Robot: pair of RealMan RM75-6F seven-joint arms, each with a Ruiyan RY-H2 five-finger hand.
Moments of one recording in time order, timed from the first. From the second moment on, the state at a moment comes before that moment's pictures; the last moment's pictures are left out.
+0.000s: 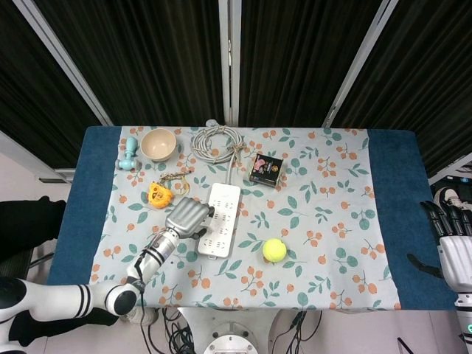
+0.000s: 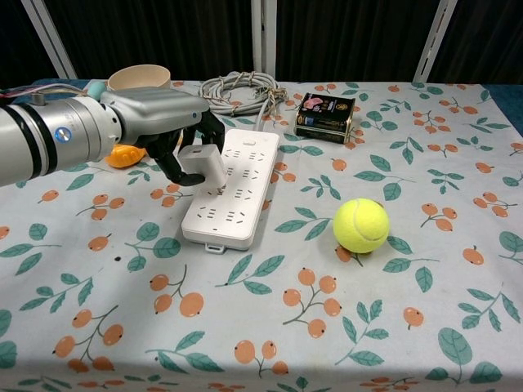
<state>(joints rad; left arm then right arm) -0.90 -1.57 -0.13 -1.58 0.95 0.91 0.56 0.07 -1.00 0.07 -1.68 -1.53 1.51 0.03</state>
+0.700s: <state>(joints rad) -0.92 -1.57 -0.10 -1.61 0.91 0.95 0.66 0.06 -1.00 0.07 -1.68 -1.52 1.51 0.03</state>
